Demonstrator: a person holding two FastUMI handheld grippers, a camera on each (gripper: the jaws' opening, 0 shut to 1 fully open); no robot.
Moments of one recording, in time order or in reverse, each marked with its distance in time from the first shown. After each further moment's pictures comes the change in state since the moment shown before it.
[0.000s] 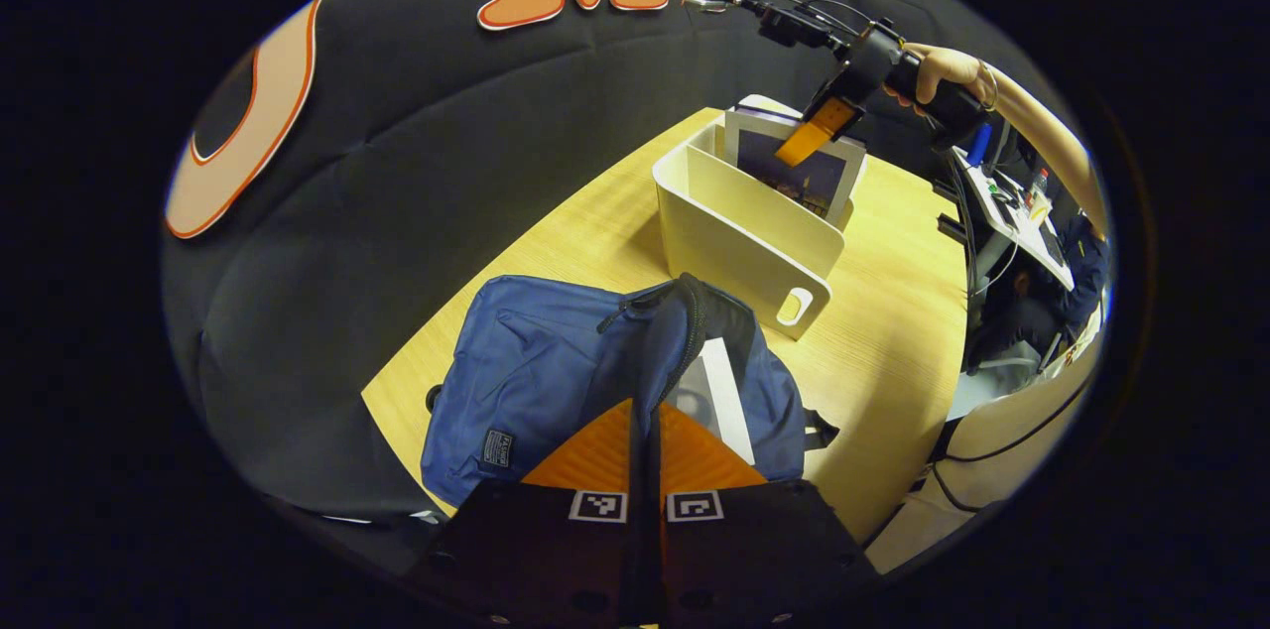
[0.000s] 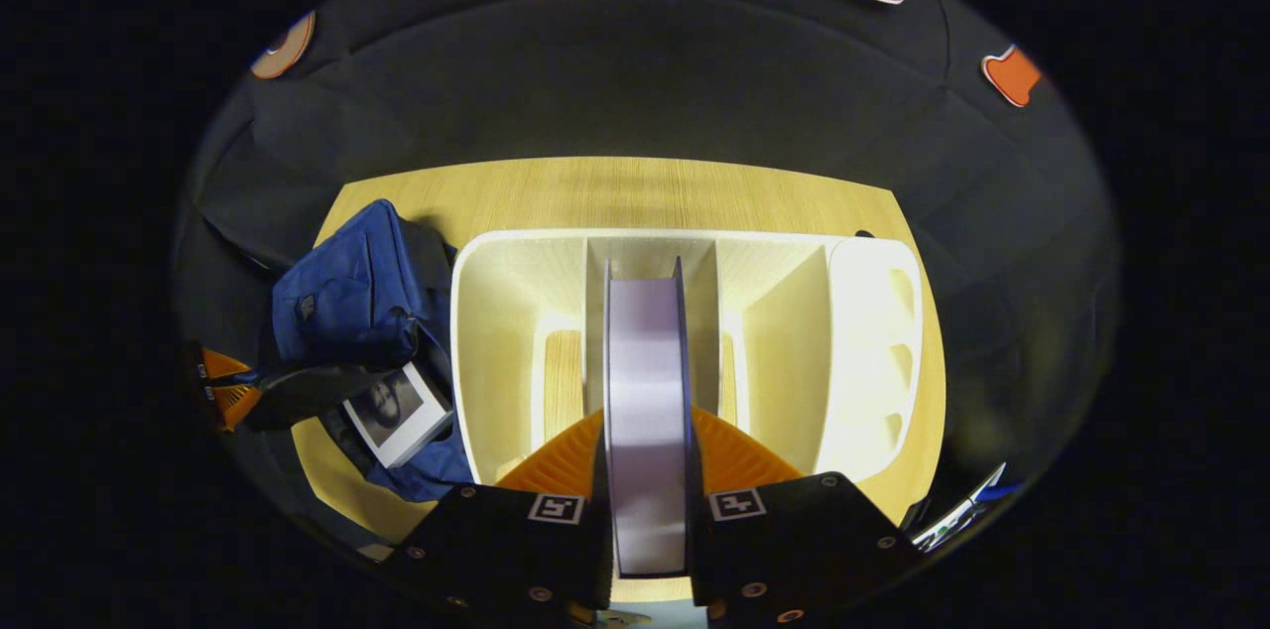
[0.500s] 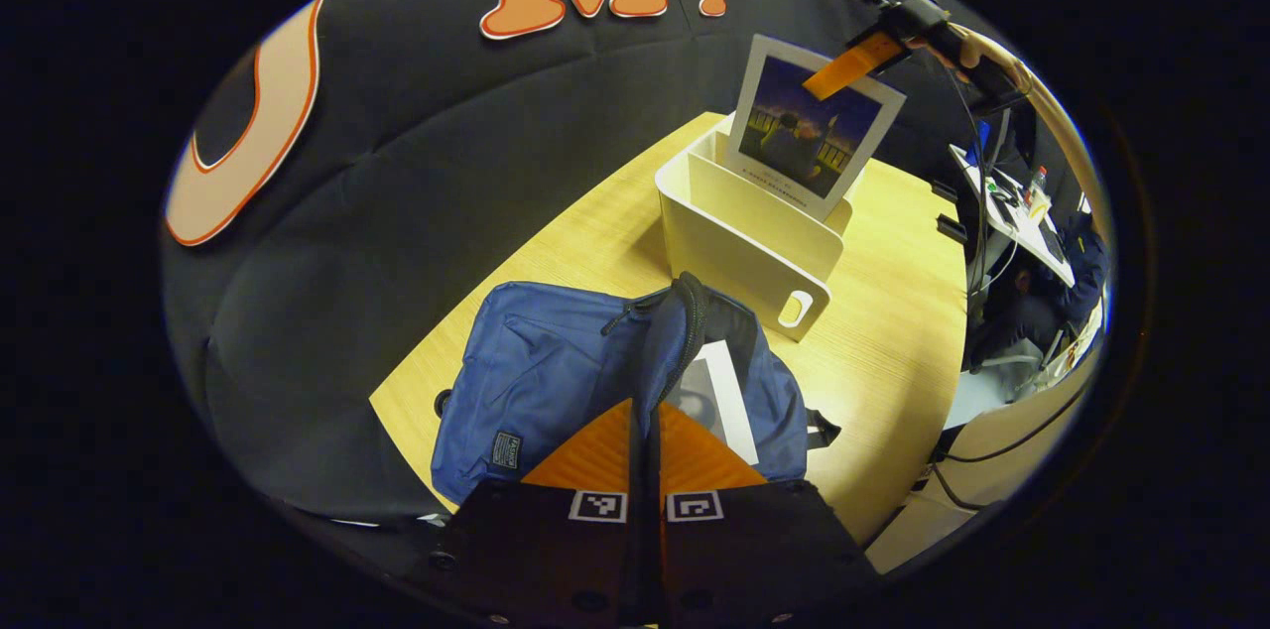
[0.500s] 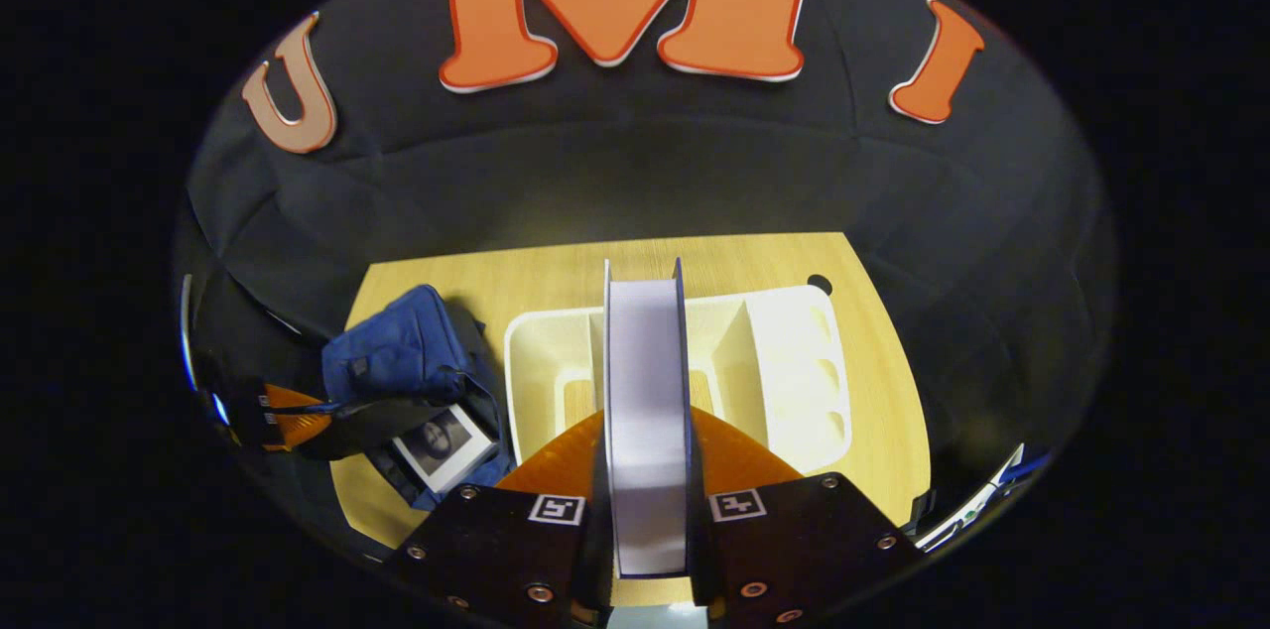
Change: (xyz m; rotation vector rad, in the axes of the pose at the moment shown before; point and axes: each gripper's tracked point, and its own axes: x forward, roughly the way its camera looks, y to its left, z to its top) left arm -0.012 0.006 0.006 0.004 -0.024 0.007; right arm -0.126 -0.016 0.026 0.095 -0.243 -0.001
